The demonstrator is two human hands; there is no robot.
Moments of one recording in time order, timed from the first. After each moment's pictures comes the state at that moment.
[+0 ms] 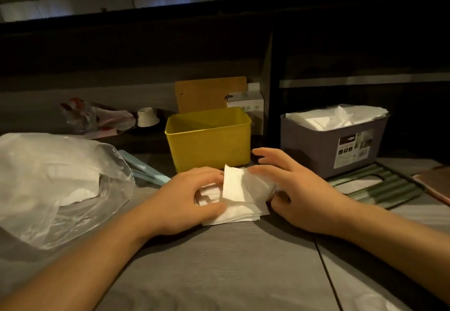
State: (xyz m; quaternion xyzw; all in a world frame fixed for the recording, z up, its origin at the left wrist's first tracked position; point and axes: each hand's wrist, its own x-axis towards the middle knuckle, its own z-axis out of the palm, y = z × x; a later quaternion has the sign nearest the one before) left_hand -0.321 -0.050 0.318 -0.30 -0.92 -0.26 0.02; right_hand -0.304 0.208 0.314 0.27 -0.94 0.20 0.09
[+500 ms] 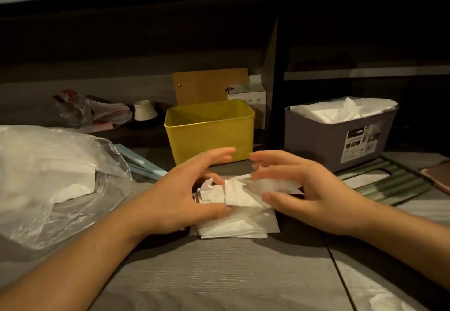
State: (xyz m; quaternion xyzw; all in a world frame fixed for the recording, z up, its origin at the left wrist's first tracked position) left_hand -0.314 -0.055 0.324 -0.30 -0.89 -0.35 -0.02; right_hand -0.294 0.208 0.318 0.32 -0.88 0.34 0.07
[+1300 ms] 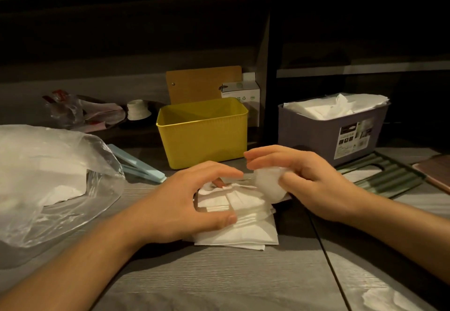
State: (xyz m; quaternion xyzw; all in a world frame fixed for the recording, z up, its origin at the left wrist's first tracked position) left_hand -0.304 -0.044 0.326 -0.33 -0.89 -0.30 -0.03; right_hand -0.295 0.209 0.323 0.27 -0.86 0.42 0.04
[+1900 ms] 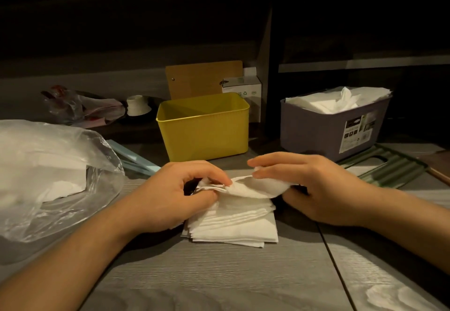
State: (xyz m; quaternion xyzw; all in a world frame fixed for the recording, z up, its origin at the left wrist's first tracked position) left_hand -0.308 -0.053 0.327 -0.30 -0.89 -0.34 -0.02; right_hand -0.301 0.225 0.315 0.40 -0.88 0.20 0.15
